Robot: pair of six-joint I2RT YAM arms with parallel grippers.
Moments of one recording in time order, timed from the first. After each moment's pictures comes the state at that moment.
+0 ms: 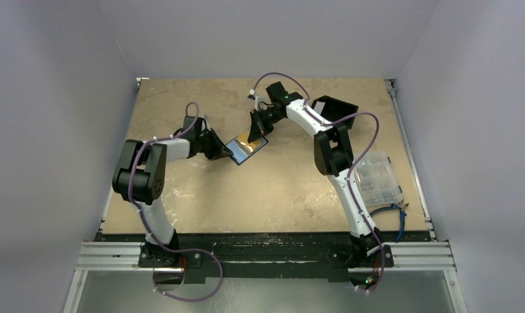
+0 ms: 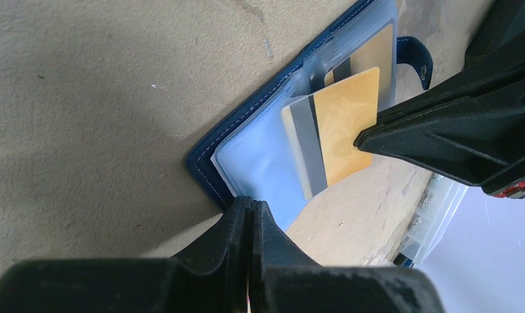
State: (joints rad) left arm -0.16 1.85 0.95 0.01 0.44 -0.76; right arm 0.47 2.61 2.32 -0.82 -0.80 0.02
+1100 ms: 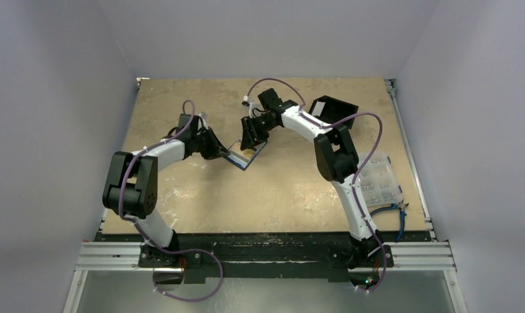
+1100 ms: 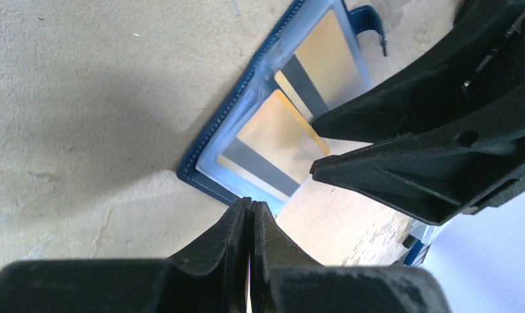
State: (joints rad) left arm -0.16 1.72 0.93 -0.11 0.43 -0.69; right arm 0.56 2.42 2.02 -0.64 -0.67 0.17
